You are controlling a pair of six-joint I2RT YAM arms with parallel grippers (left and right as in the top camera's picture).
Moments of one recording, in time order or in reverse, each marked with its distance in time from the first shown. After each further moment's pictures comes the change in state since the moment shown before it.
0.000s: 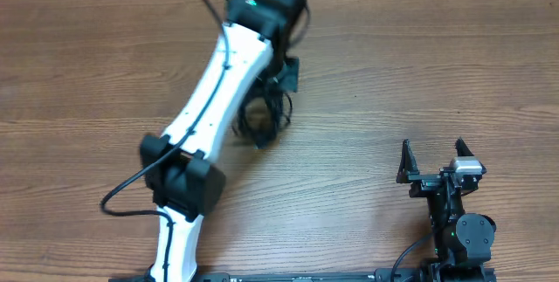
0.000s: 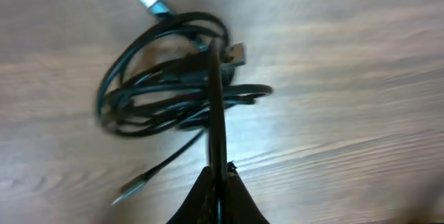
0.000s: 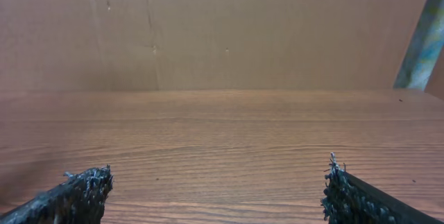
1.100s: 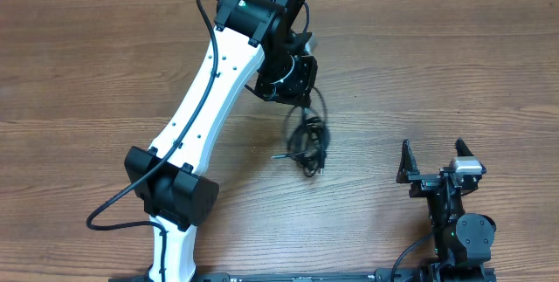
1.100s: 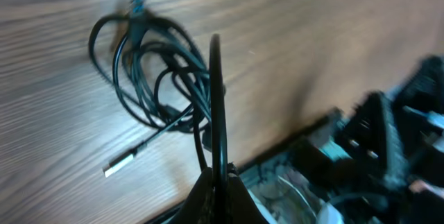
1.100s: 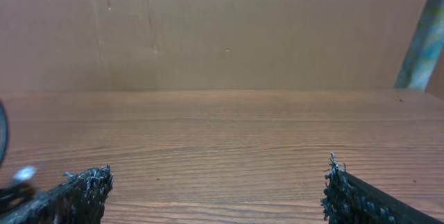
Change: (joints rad) left arm 0.005 -0.077 0.026 0.002 0.462 0.111; right arm 0.000 0.000 0.000 0.000 -0.003 0.001
